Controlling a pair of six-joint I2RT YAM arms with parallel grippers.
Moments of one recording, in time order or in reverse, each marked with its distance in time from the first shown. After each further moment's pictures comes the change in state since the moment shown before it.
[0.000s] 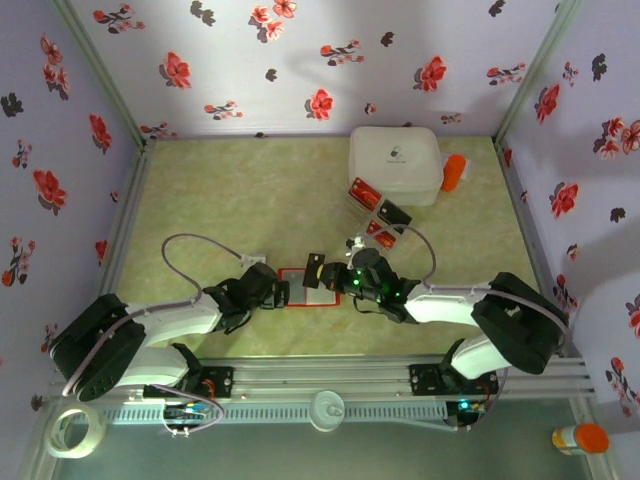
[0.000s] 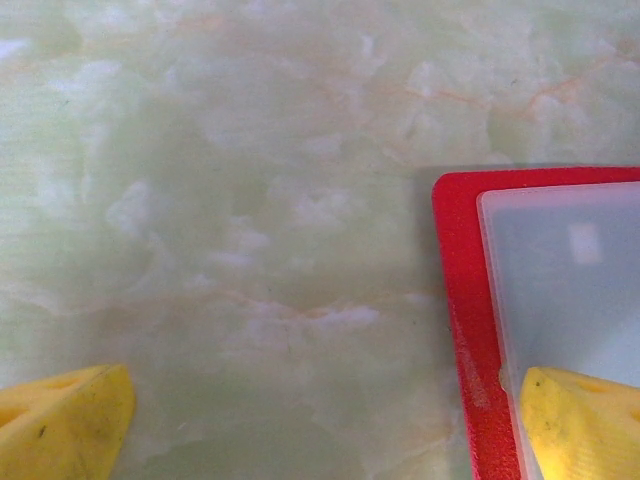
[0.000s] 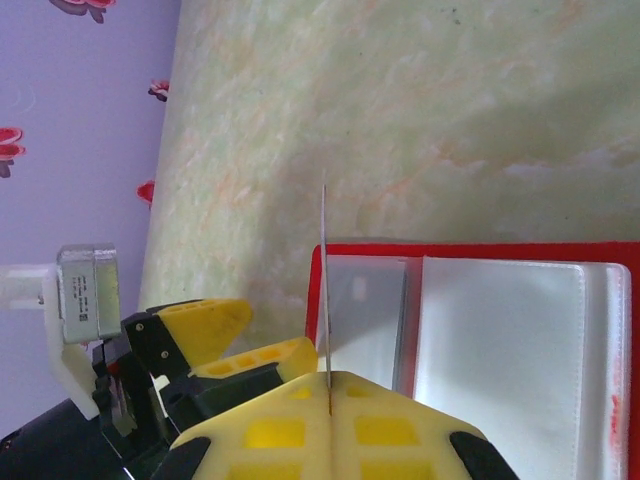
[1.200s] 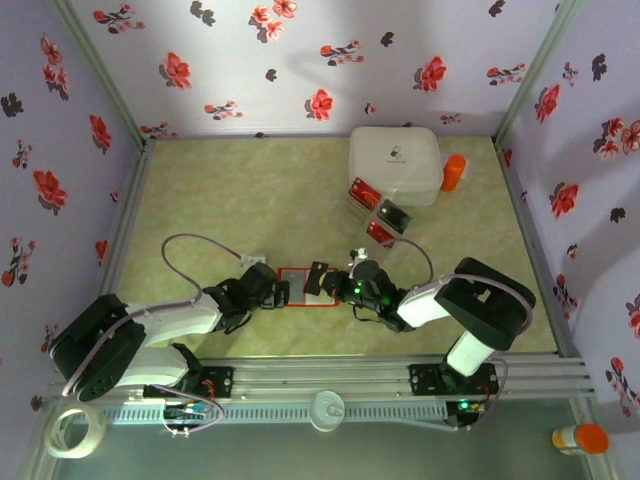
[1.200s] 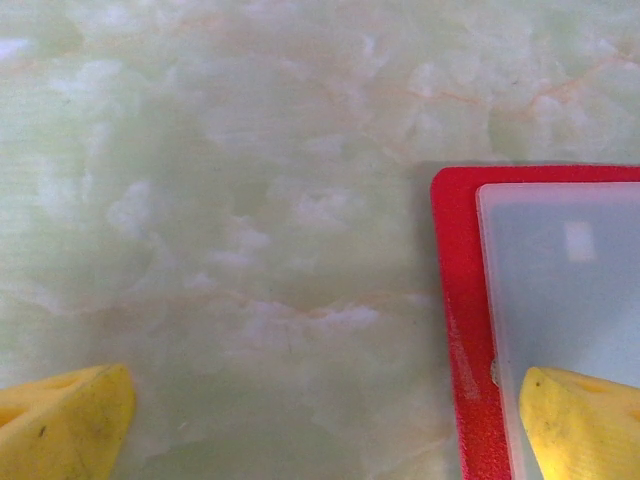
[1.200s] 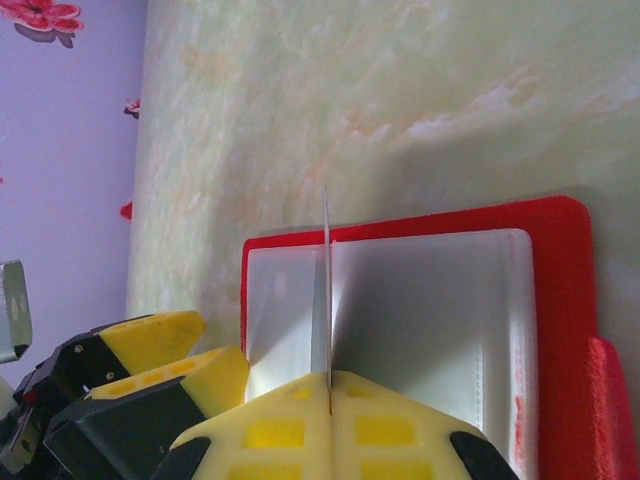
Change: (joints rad) left arm 0.000 0.000 0.000 0.000 0.000 -0.003; right arm 0.003 0.196 -0.095 0.300 0.018 0.091
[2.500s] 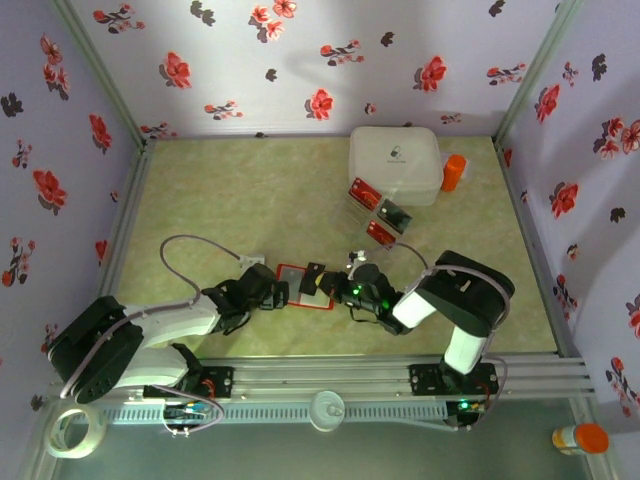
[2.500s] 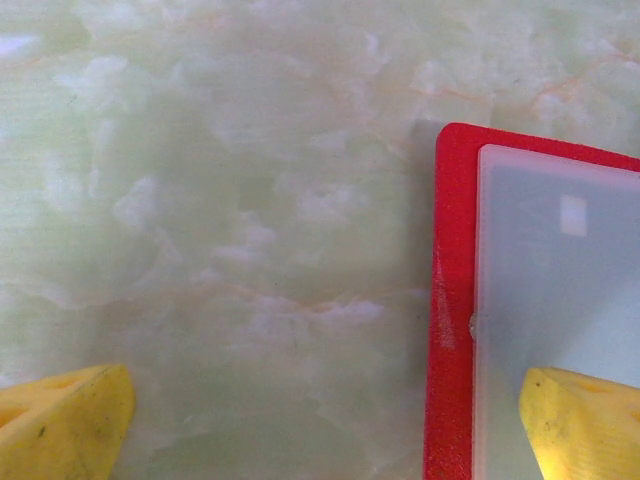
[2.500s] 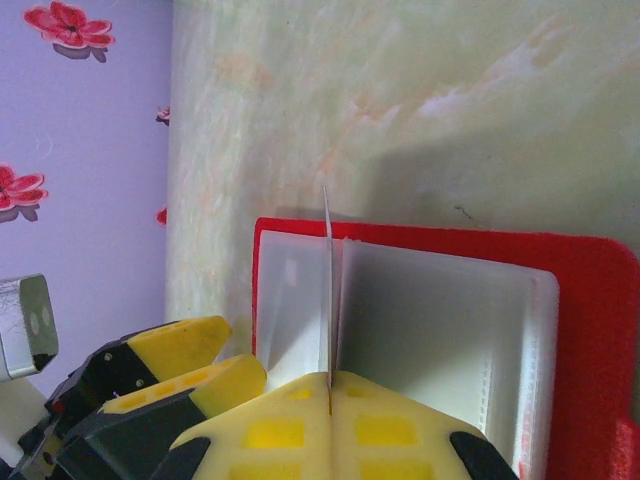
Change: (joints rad) left arm 0.000 -0.017 -0.014 0.003 0.000 -0.001; right arm 0.000 0.129 -0.018 0.211 -0.034 0.087
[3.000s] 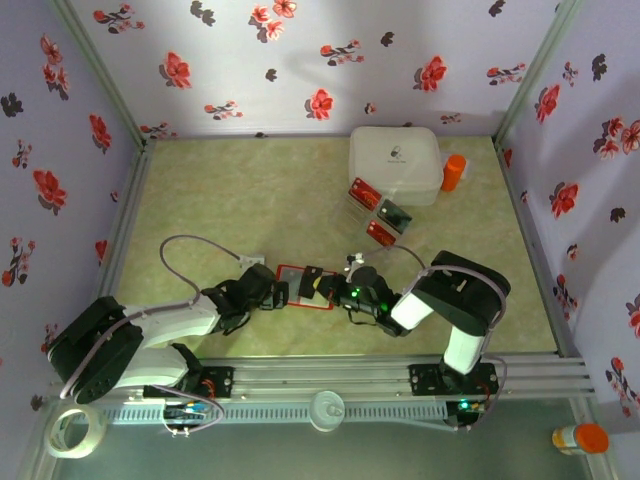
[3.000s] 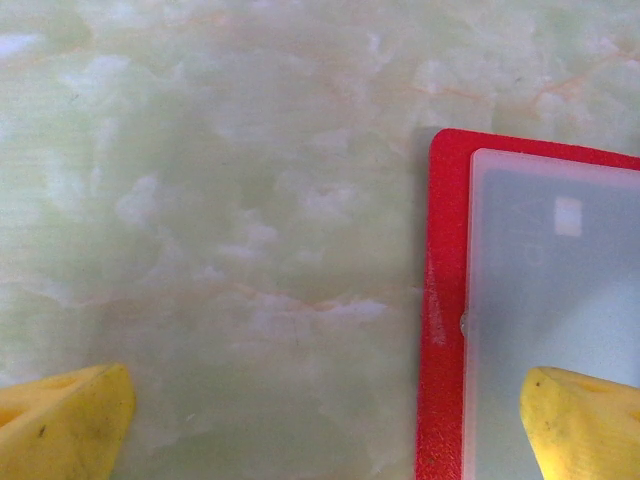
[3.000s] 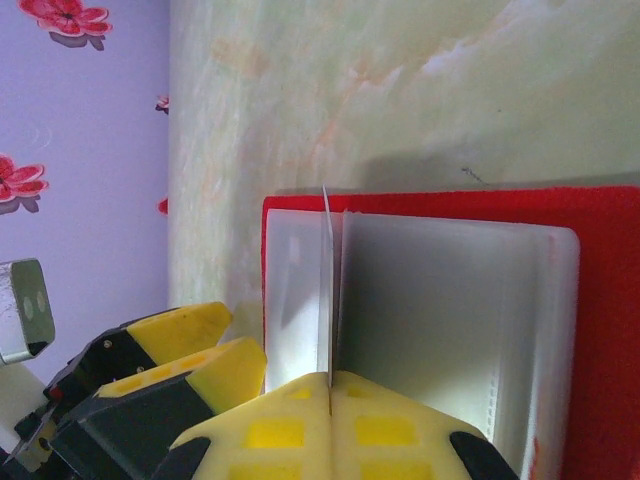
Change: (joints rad) left arm 0.000 -0.001 -0.001 0.000 0.000 0.000; right arm 0.025 0.014 -0.003 0.014 0.000 0.023
